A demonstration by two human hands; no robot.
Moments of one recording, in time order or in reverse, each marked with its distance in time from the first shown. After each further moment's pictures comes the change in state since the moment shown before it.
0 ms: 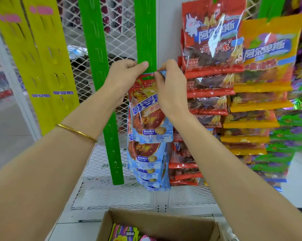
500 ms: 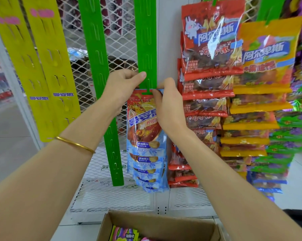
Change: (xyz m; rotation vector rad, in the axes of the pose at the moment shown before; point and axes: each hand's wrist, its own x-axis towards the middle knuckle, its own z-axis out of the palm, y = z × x) left_hand -0.015 -0.006 -0.001 0.070 0.030 0.004; right_hand -0.028 0.010 0.004 0.012 -0.092 0.068
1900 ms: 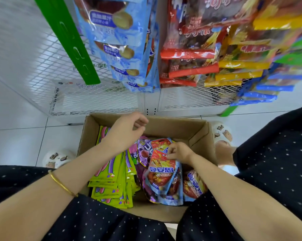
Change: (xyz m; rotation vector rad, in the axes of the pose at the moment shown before) left_hand -0.233 -0.237 0.078 0.341 -0.644 -0.367; right_hand -0.371 0.252 -0.001 -0.184 -1.215 0.939
